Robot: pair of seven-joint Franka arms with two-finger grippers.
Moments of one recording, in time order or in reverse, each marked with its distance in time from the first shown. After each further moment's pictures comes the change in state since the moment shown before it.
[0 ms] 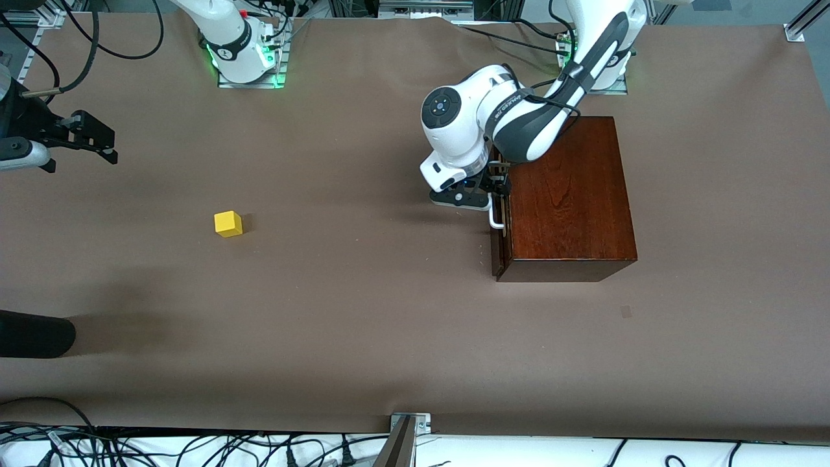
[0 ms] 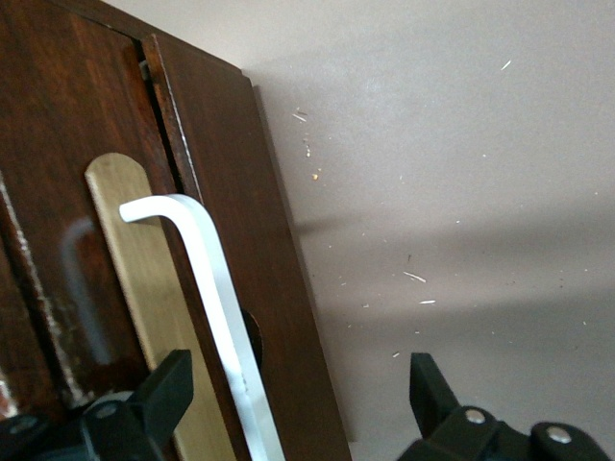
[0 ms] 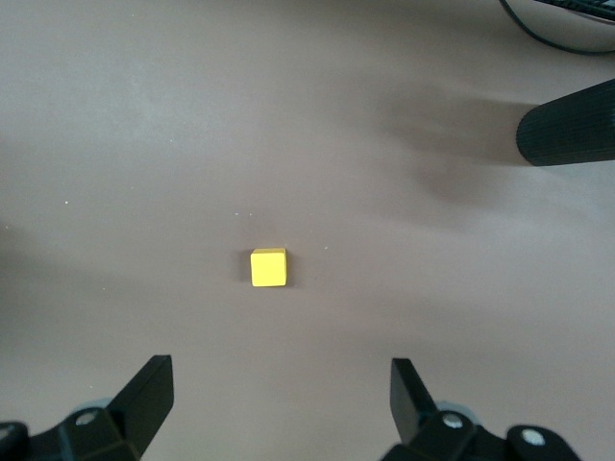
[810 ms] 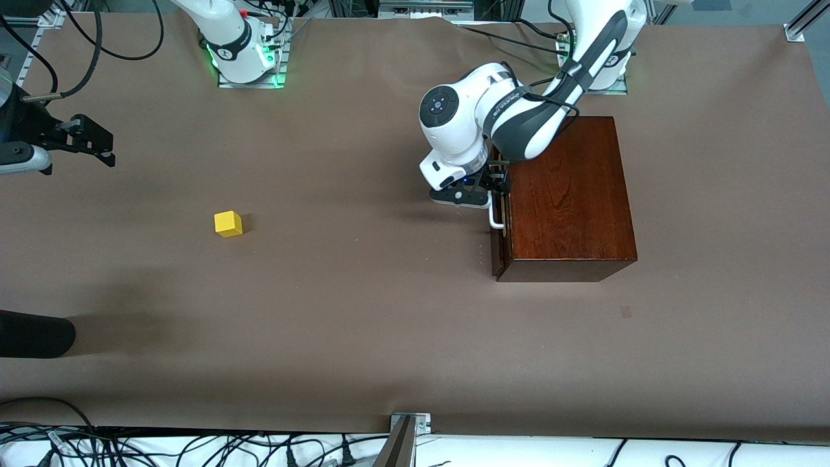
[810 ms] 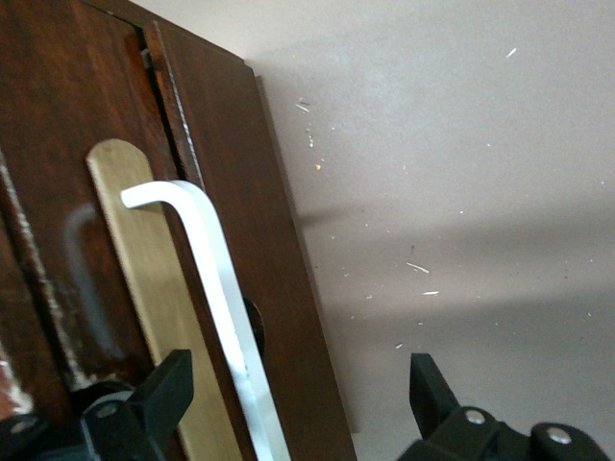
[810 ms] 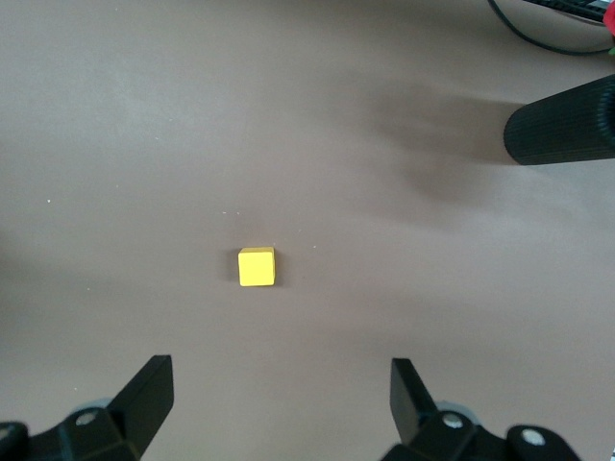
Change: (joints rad) left arm -0.011 0.004 -0.002 0.001 0.000 -0.021 -0.012; right arm 0.000 0.007 0.000 0.001 -0.024 0.004 0.000
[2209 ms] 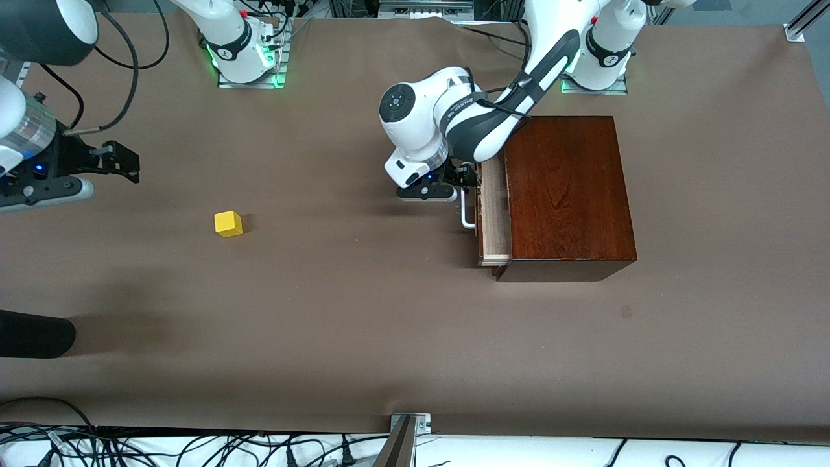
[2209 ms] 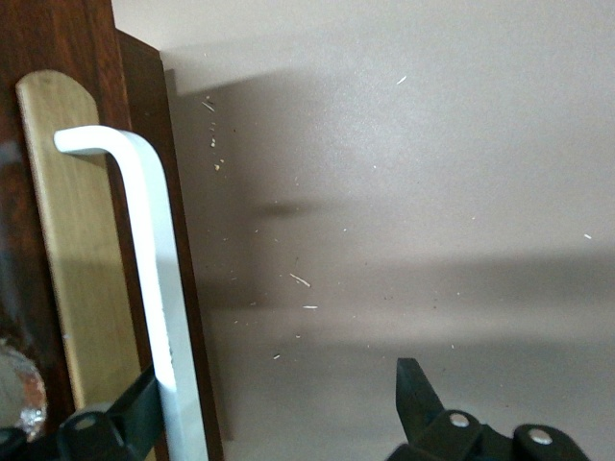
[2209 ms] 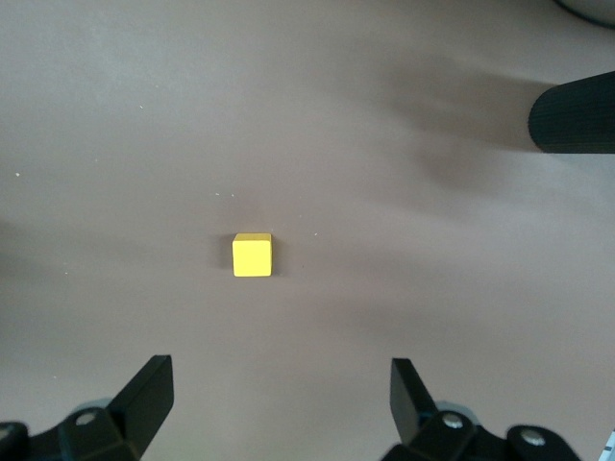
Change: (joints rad) left arm -0.121 0.149 0.009 0.172 0.016 0.000 -0.221; right arm 0.016 0.095 0.010 0.002 -0.027 -0.003 -0.002
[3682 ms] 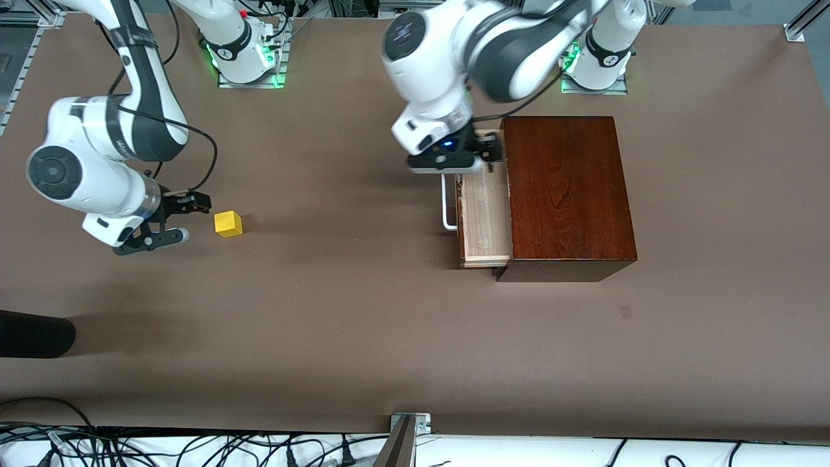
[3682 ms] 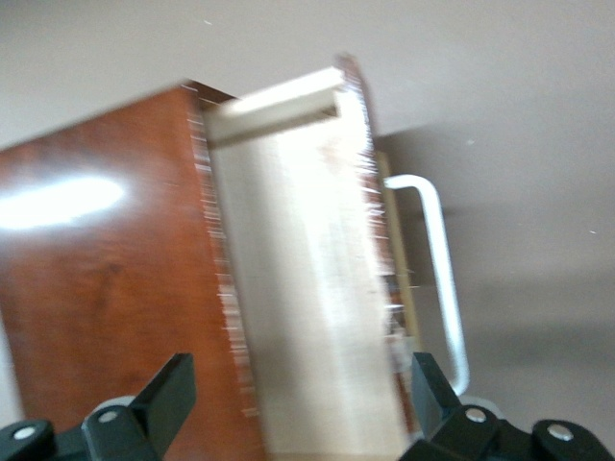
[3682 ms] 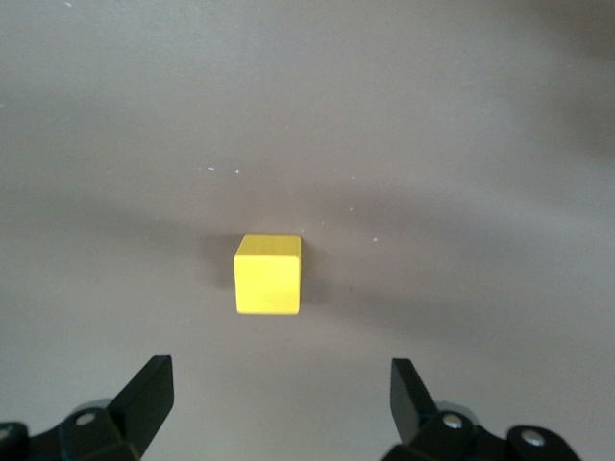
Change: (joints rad) left arm 0.073 -0.228 -0.009 0.148 -0.032 -0.340 0.249; right arm 0.011 0.135 -0.014 -0.380 0.067 0.404 -0.015
